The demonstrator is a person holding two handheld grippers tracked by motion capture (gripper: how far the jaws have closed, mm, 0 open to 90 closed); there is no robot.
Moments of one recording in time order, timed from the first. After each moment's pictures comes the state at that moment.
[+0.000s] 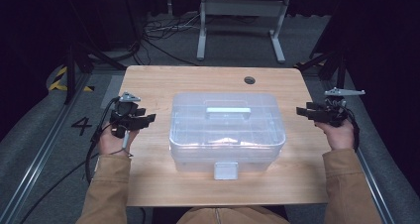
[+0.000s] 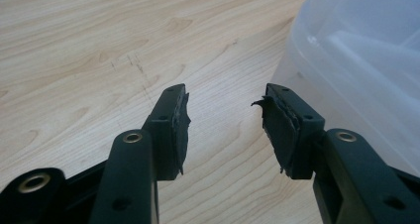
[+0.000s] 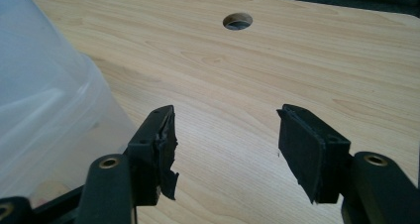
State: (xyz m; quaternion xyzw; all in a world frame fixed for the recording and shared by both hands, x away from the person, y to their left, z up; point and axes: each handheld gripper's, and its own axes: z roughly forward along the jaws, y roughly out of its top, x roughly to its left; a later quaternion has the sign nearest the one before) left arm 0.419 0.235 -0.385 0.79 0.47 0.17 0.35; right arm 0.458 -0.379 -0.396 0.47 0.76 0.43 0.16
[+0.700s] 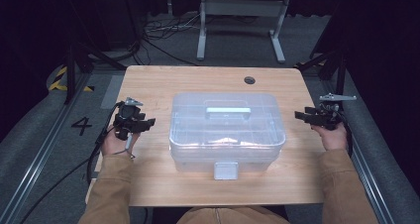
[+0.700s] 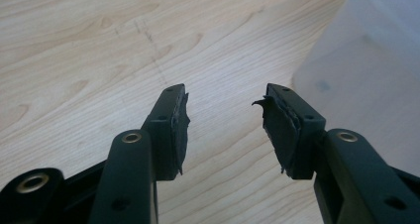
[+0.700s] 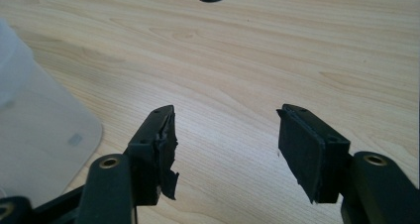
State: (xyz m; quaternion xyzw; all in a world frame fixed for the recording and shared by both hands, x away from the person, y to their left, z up) left arm 0.432 0.240 -0.419 0.80 0.49 0.16 0.31; right arm 0.473 -0.387 -0.437 0.49 0.75 0.41 0.17
